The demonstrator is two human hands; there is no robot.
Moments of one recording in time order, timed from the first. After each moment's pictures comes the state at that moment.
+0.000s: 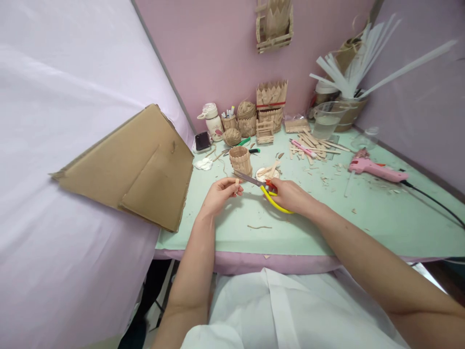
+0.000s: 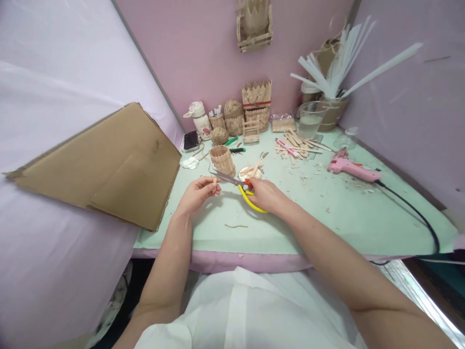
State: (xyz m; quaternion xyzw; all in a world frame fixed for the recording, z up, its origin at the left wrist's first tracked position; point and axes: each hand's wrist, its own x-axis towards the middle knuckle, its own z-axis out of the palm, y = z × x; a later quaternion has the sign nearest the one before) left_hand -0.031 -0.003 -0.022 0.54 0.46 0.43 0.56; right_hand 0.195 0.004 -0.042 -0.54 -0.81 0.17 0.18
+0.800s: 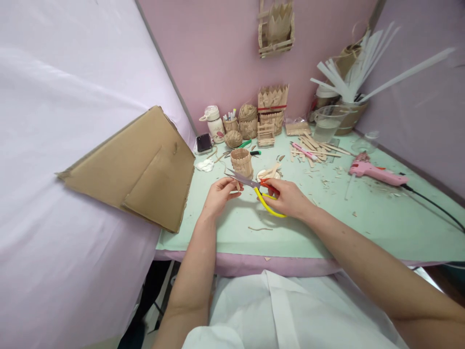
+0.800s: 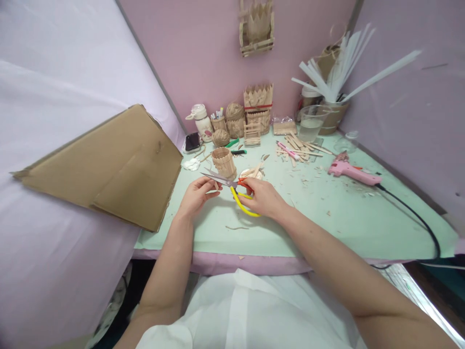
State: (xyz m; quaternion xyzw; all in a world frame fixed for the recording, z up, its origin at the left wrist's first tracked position) left_hand -0.026 -0.009 -0.014 0.52 0.46 0.48 0.54; right_hand 0.187 -0.006 -0.040 -0.43 -0.82 0.16 0.35
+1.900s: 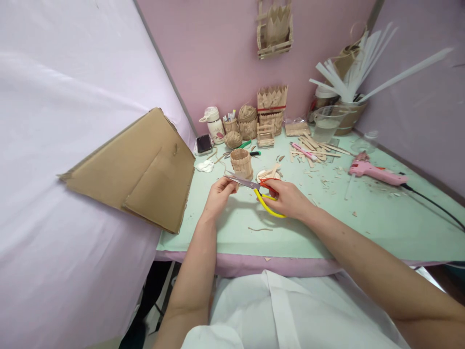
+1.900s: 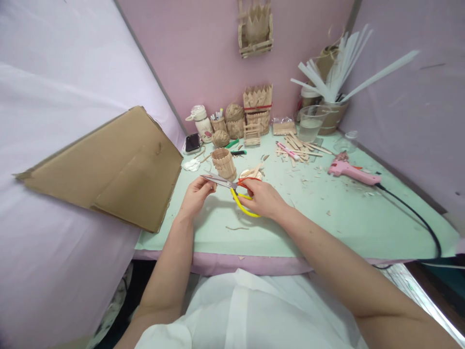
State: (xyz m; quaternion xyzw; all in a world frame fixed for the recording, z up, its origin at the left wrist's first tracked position) left_hand -0.029 -0.005 -0.023 0.60 0.44 0.50 0.44; right_hand 0.188 -0.009 -0.034 -0.43 -0.82 0.17 0.32
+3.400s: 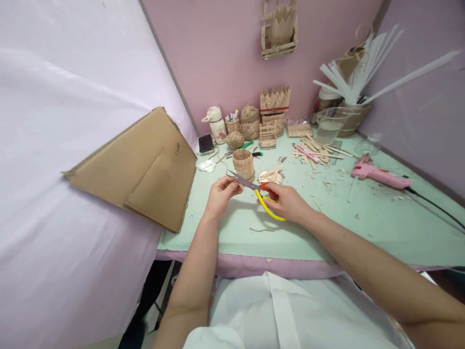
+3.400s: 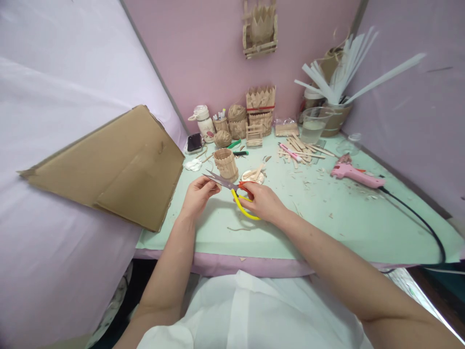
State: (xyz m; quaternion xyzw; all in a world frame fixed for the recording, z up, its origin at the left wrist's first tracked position) left_hand -0.025 -0.007 -0.019 0.51 0.43 0.54 0.51; right_hand 0.180 -0.013 -0.037 -0.45 -0.81 0.21 0.32
